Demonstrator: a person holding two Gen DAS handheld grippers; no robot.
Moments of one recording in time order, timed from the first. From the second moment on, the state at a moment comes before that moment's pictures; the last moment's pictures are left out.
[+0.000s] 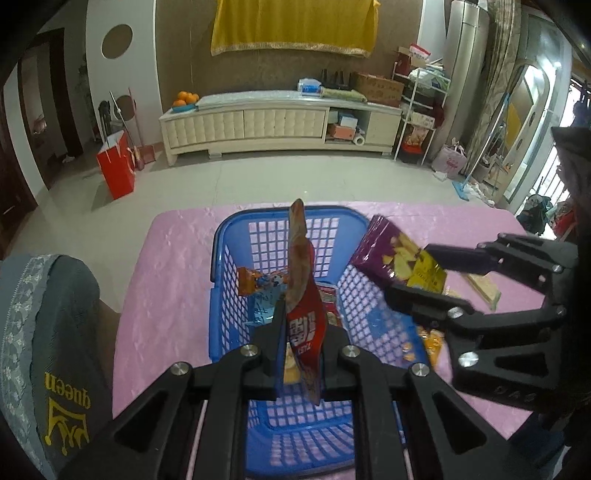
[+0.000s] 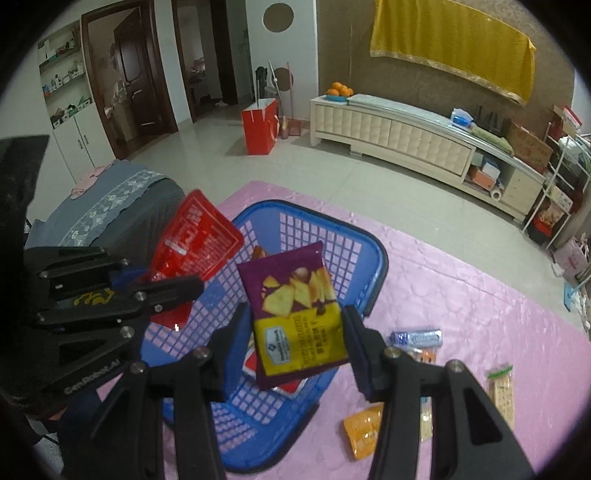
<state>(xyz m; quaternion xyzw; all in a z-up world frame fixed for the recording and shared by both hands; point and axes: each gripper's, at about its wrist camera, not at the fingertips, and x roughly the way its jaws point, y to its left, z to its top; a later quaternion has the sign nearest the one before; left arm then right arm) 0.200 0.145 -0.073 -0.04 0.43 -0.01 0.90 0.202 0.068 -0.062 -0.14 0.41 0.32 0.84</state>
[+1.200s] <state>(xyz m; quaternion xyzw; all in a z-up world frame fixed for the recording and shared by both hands) 0.179 0.191 -0.094 -0.08 0.44 0.04 0.89 0.222 0.115 -0.101 -0.20 0.44 0.33 0.81</state>
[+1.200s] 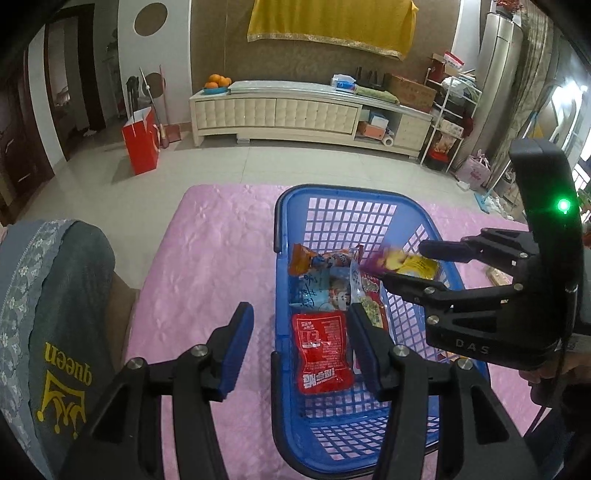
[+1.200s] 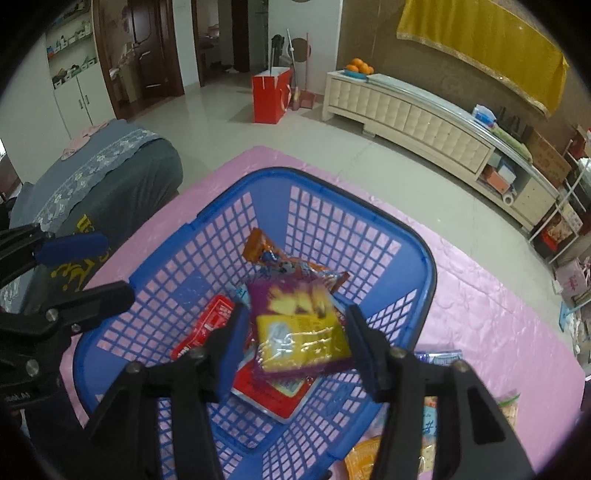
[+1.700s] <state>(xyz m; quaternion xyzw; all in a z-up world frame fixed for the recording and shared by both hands) 0.149 0.133 -0.062 -0.05 0.41 0.02 0.91 0.175 0.036 -0.047 -0.19 0.41 0.31 0.84</state>
